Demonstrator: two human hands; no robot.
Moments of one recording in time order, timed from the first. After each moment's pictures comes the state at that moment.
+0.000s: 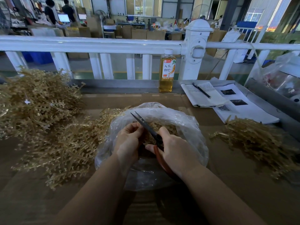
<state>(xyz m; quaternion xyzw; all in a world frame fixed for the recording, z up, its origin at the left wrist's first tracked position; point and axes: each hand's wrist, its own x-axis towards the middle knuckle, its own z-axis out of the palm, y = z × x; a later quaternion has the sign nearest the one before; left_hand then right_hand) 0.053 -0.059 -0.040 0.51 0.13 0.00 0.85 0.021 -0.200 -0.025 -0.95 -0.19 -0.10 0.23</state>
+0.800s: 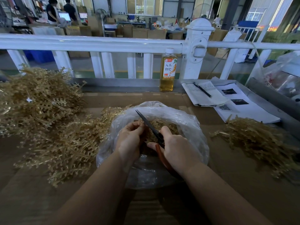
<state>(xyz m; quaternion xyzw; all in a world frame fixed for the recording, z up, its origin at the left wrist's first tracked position) 0.050 -0.062 -0.031 0.50 0.15 0.00 0.85 0.023 -0.200 -0.024 -0.95 -0.18 -0.10 0.22</state>
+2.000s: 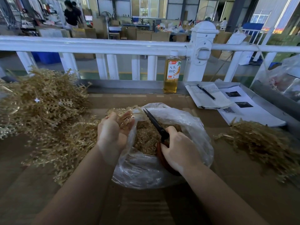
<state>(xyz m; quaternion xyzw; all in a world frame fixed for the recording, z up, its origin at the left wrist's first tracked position) 0.055 -0.019 0.004 0.34 0.21 0.09 0.91 0.028 -0.193 -0.027 -0.95 -0.11 -0.12 0.26</state>
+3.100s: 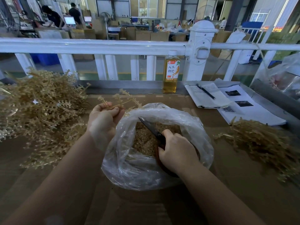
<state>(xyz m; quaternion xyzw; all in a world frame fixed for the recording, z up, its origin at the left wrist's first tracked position) 0.076 0.005 0.014 0.42 0.19 0.15 0.88 0.023 -0.187 -0.020 -0.97 -0.08 -0.05 0.21</state>
